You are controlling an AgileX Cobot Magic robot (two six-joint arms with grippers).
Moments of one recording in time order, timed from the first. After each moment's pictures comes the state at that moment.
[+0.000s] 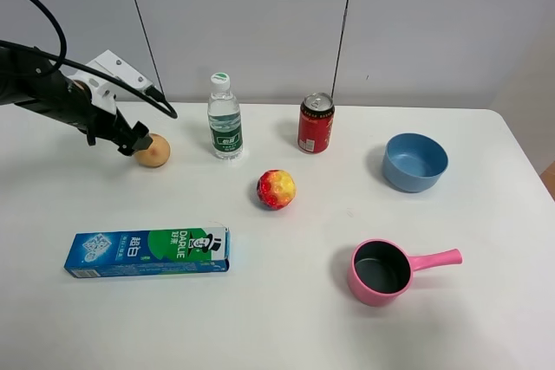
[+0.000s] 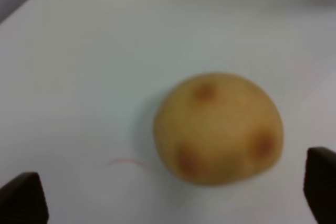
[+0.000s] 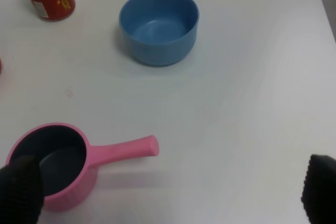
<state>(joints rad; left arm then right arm) -0.10 1.84 -1.08 -0.25 0.22 0.71 0.04 0.00 -0.48 0.01 1.07 0.00</state>
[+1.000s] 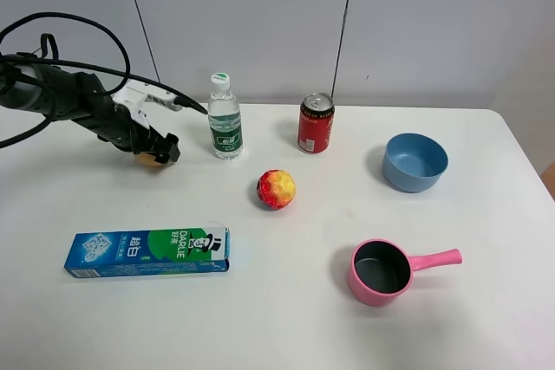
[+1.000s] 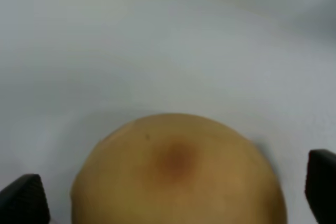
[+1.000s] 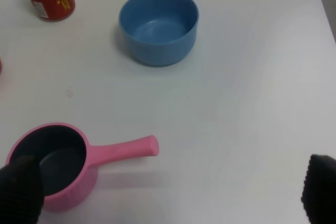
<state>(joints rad) -0.14 2.09 -1.20 -0.29 0.20 0.52 0.04 0.00 -0.48 0.01 1.07 0.00</state>
